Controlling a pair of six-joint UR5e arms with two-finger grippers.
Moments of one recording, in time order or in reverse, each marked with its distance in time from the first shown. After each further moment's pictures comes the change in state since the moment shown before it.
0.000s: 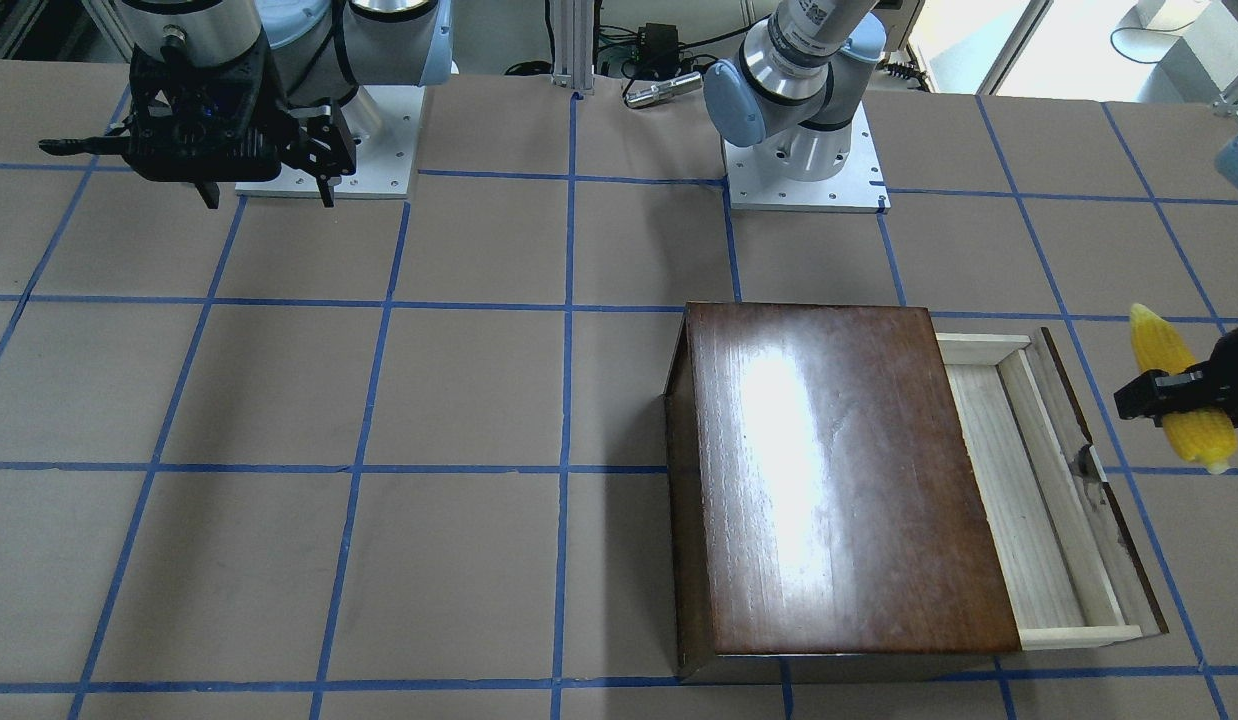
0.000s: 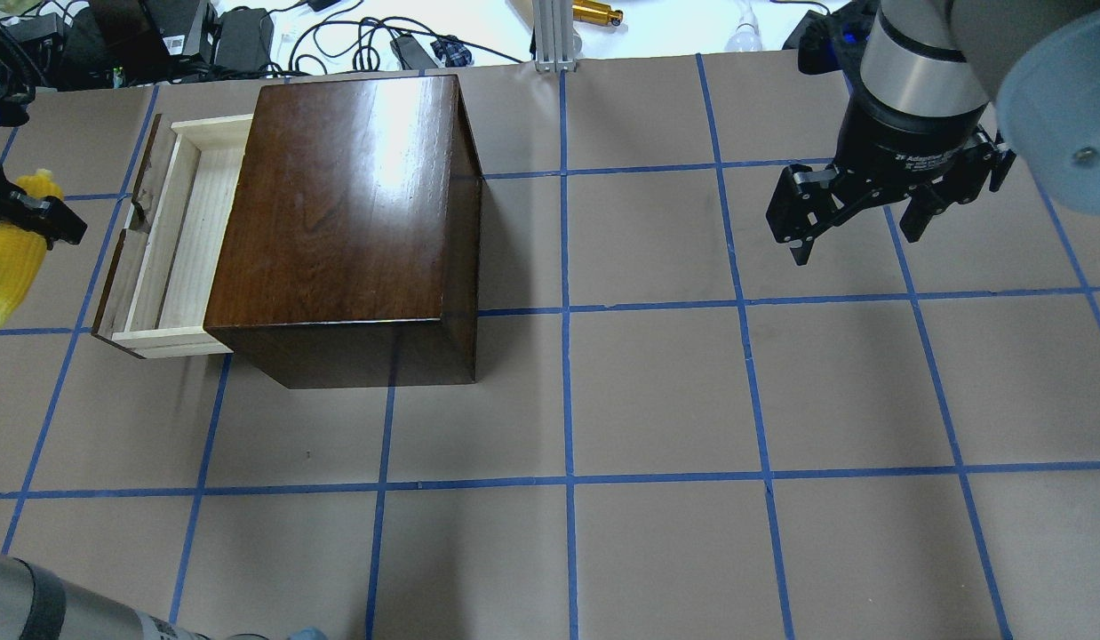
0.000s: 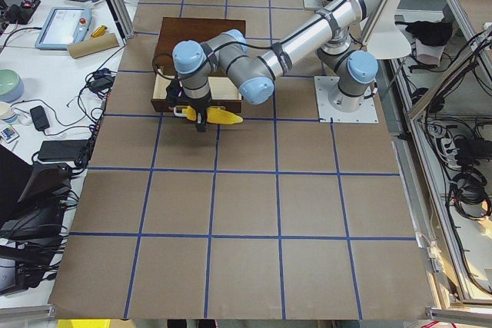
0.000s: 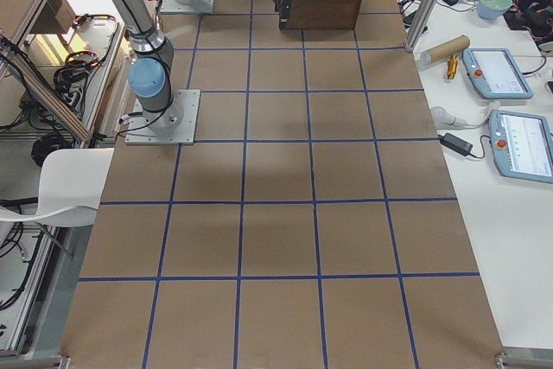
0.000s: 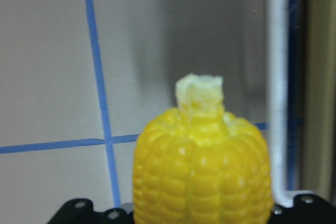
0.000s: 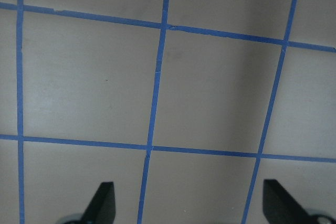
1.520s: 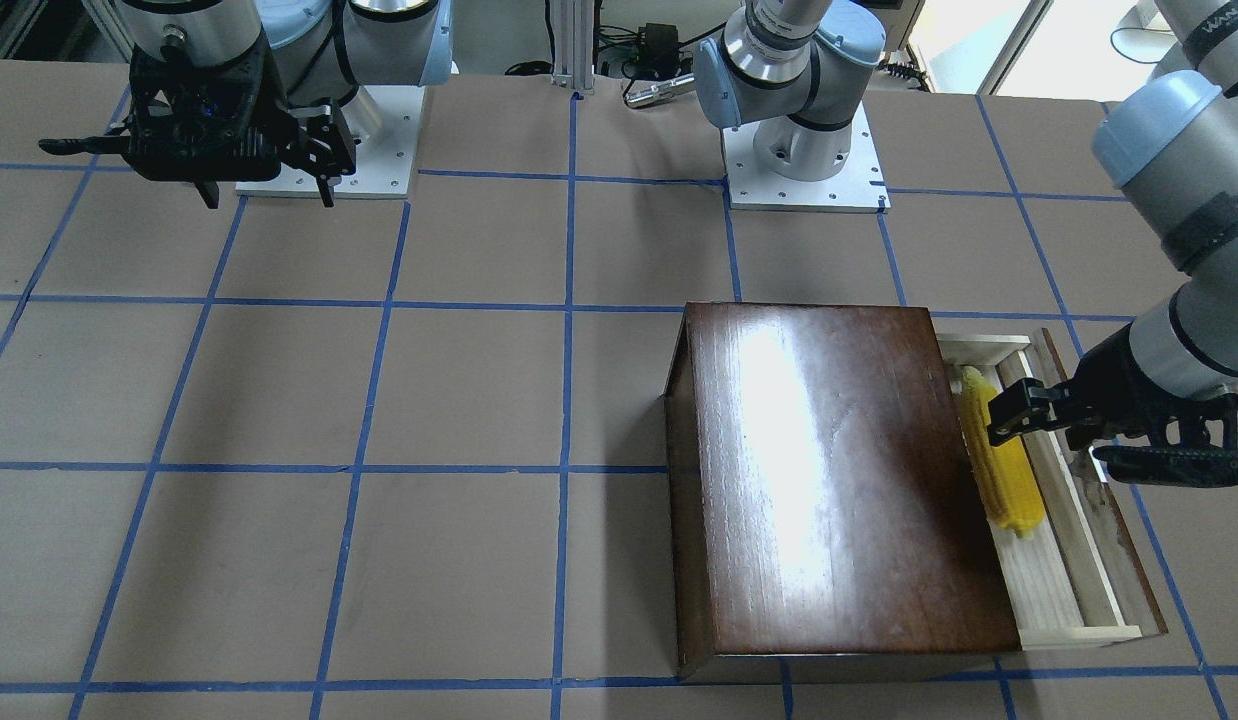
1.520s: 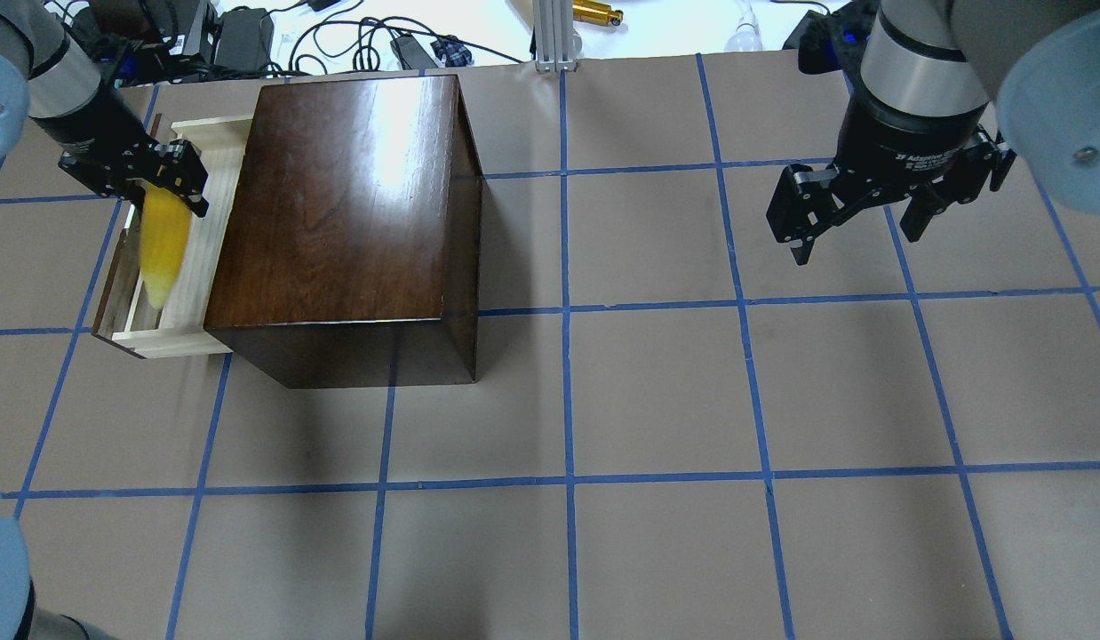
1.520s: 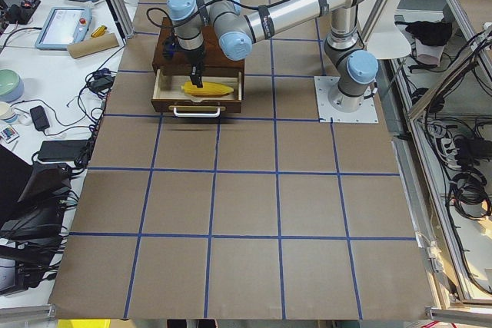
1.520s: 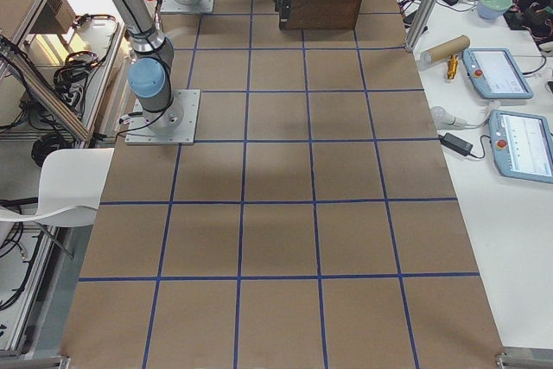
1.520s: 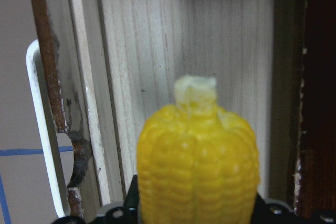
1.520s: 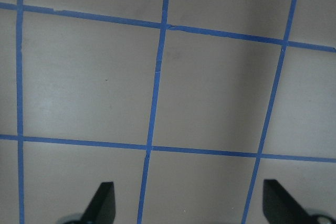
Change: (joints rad) left arm -0.211 0.016 0.007 -0.040 -0.018 -0.244; right arm 0.000 0.000 0.000 0.000 -0.001 0.001
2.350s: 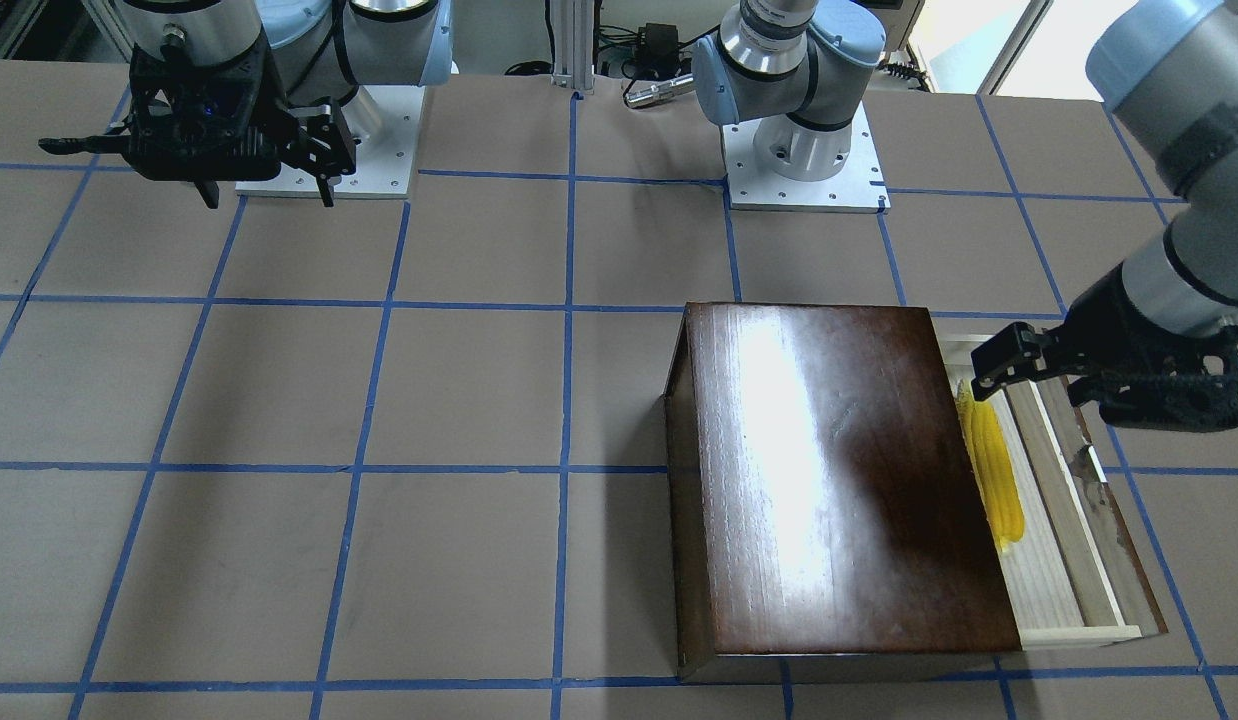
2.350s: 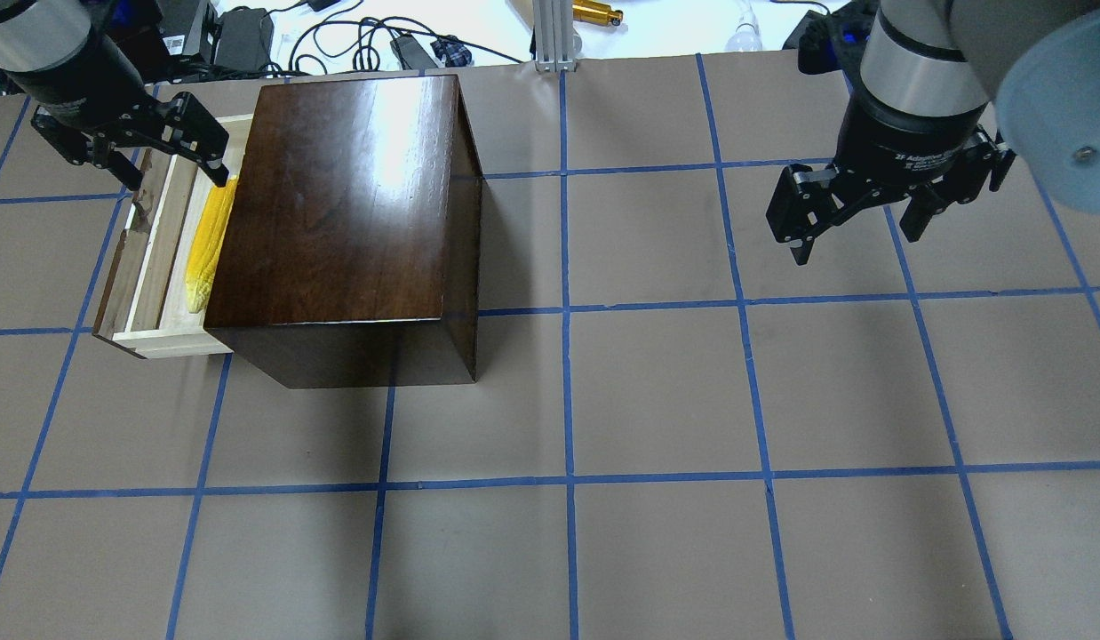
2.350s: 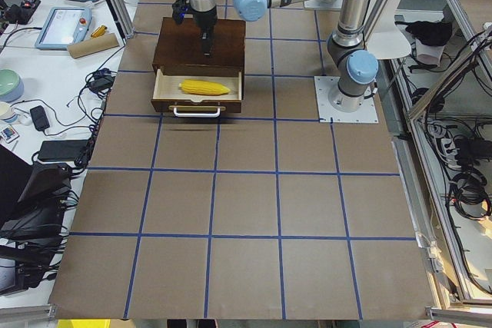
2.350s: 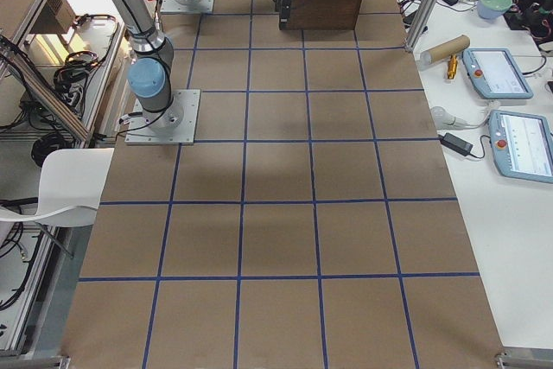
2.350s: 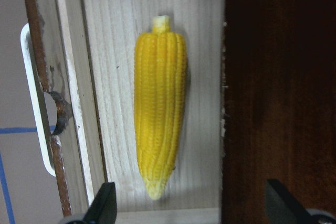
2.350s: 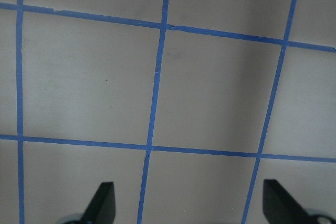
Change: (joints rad) left arm -0.139 0.190 0.025 -0.154 -0.006 -0.164; right arm 0.000 0.000 0.000 0.000 0.000 0.000
